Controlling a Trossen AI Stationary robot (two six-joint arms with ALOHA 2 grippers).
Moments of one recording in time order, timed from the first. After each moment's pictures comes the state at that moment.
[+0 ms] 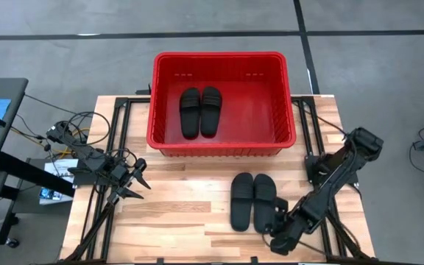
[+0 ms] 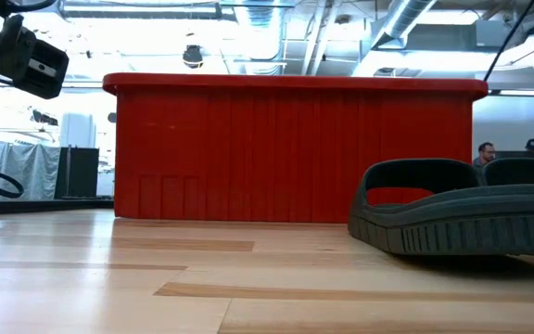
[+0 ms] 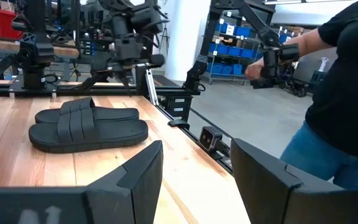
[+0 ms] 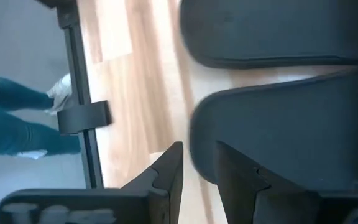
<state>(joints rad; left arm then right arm) -0.60 0.02 0.01 0.04 -0.07 -0.16 0.86 1.61 1.04 -0.59 0.19 1.00</state>
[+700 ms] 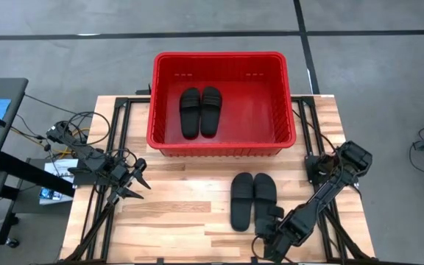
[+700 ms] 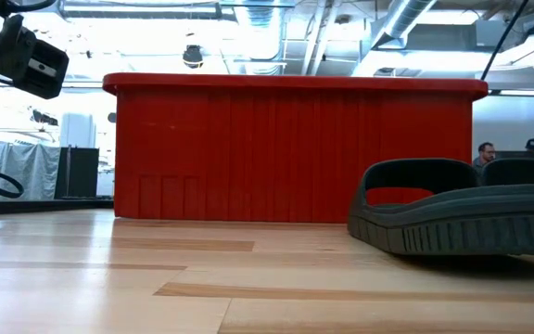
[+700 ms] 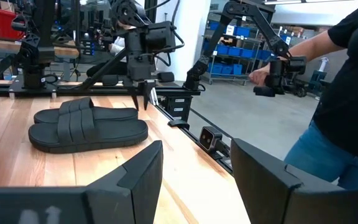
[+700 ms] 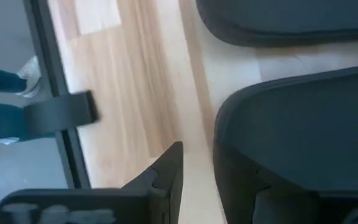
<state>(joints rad) -0.60 0.02 0.01 0.04 -0.07 -0.16 0.86 1.82 1.17 -0.64 0.13 1.02</state>
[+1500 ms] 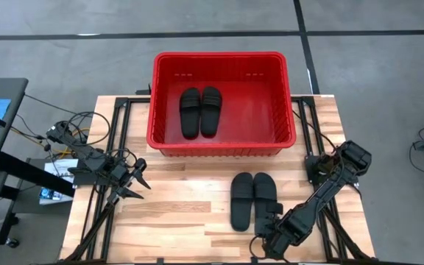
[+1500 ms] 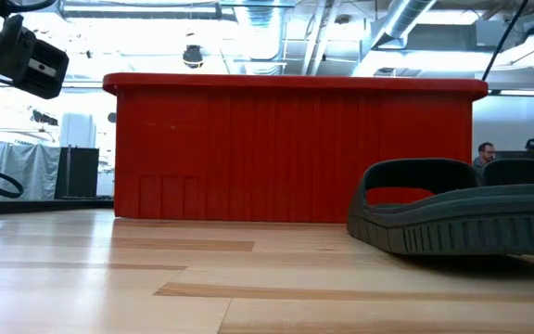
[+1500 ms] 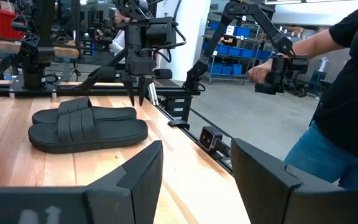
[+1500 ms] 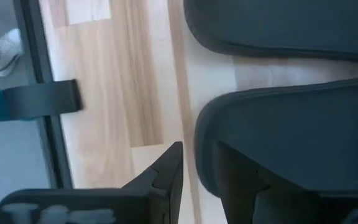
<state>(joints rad) -0.60 0.02 0.01 0.04 -0.07 -0.16 0.84 1.82 1.24 -0.79 0.13 0.91</state>
